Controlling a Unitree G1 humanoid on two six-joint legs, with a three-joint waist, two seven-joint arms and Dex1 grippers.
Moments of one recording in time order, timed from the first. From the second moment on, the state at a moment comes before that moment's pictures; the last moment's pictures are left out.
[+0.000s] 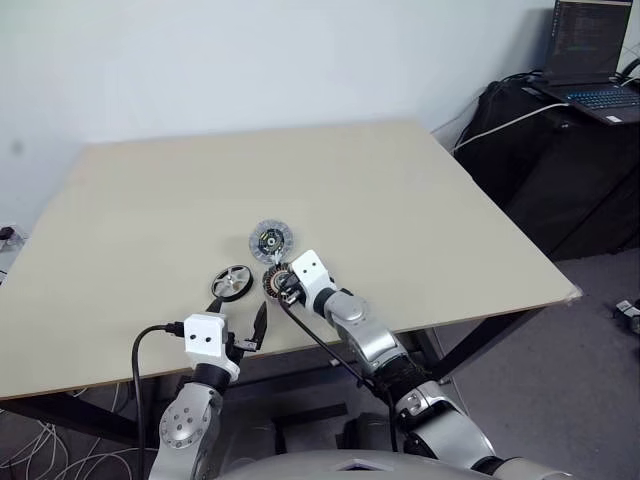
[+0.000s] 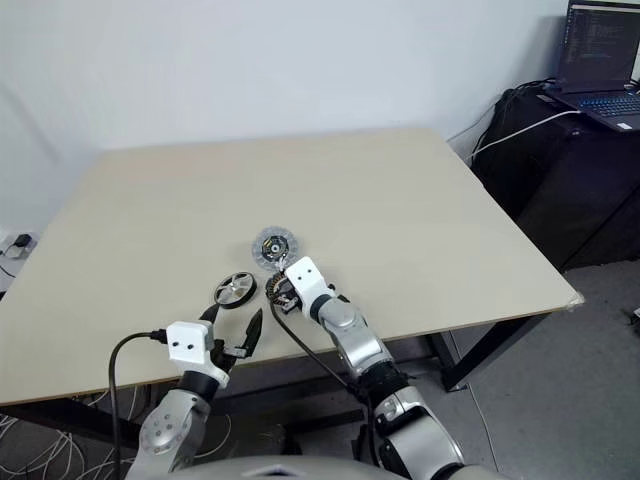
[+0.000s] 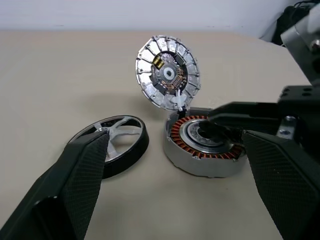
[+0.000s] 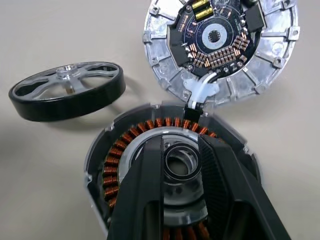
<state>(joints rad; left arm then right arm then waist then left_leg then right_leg) 0.45 0.07 -0.11 -0.28 -0.09 -0.07 -0.18 -0.40 0.09 0.34 0.55 -0.08 0.15 0.29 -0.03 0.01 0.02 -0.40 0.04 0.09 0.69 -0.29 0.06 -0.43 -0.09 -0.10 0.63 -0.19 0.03</state>
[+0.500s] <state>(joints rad) 0.44 0.08 -0.11 -0.33 -0.09 0.00 -0.17 -0.42 0.11 0.33 0.61 -0.08 0.14 0.30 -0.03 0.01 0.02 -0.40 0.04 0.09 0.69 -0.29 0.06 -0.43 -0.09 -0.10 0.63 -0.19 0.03</state>
